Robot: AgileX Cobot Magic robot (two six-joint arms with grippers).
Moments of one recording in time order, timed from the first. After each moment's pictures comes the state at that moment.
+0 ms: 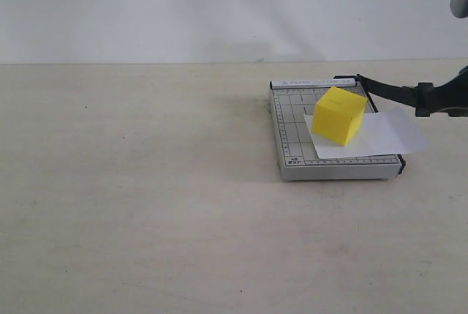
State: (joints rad) left arm 0.09 0.00 0.00 0.31 0.11 0.21; right arm 0.10 1.26 -0.87 0.00 0.61 -0.17
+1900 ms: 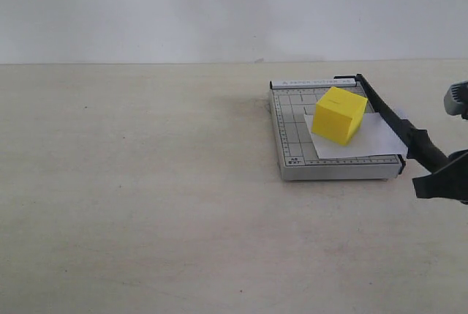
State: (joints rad) left arm 0.09 0.00 0.00 0.31 0.11 0.21; right arm 0.10 1.26 -0.48 0.04 0.19 -0.15
